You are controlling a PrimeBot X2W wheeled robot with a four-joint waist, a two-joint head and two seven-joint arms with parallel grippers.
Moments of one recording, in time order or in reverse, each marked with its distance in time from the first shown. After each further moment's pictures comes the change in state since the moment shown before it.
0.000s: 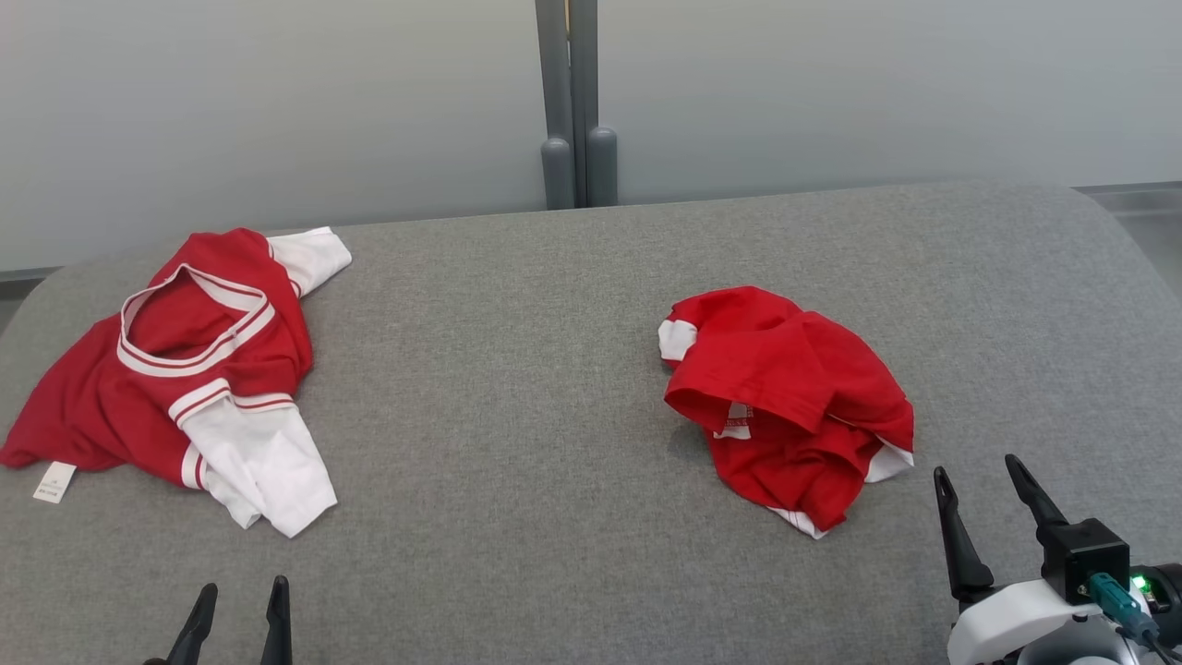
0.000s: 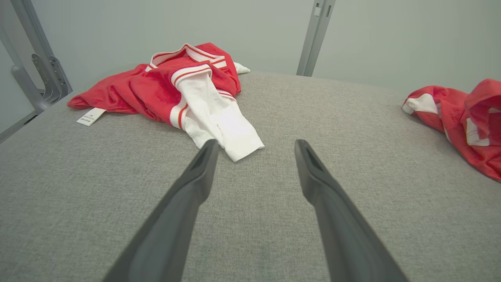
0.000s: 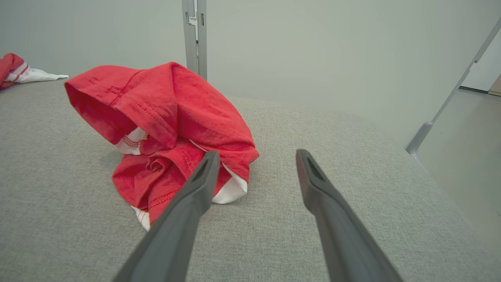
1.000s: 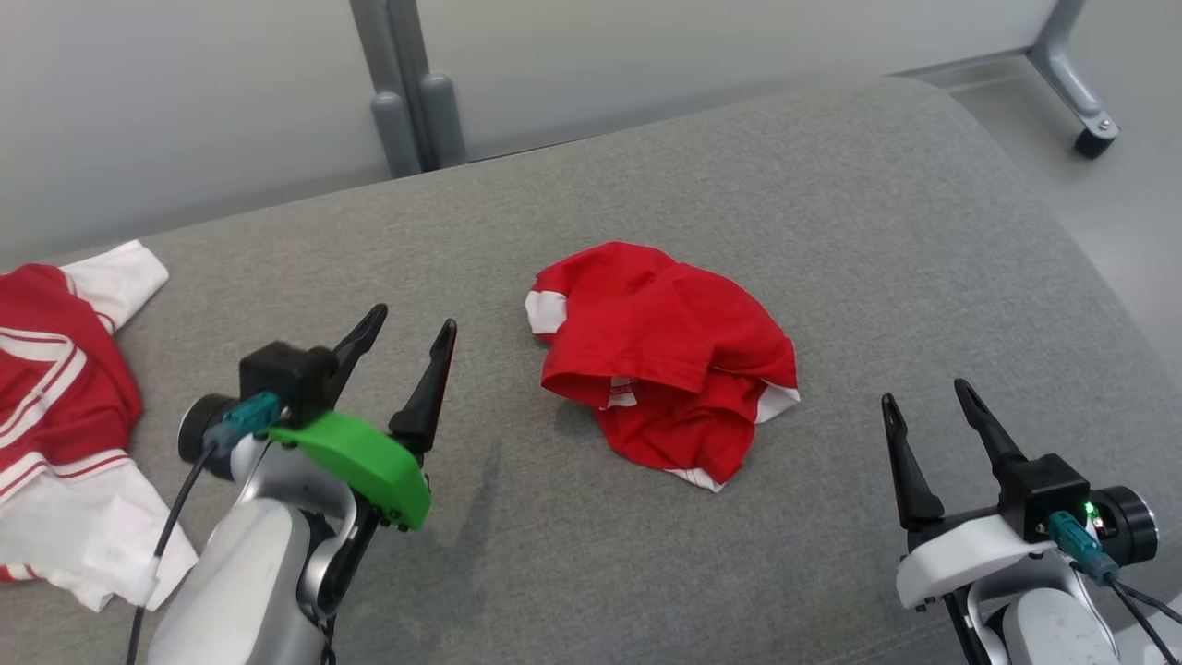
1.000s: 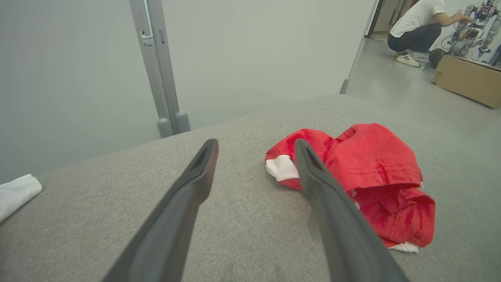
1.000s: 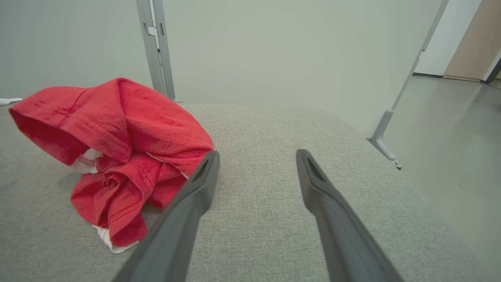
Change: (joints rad) left arm -0.530 0.000 -0.302 0.050 -0.033 -0.021 0.242; right arm -0.107 0.039 0.056 -0.027 0.002 0.000 0.000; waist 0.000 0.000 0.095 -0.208
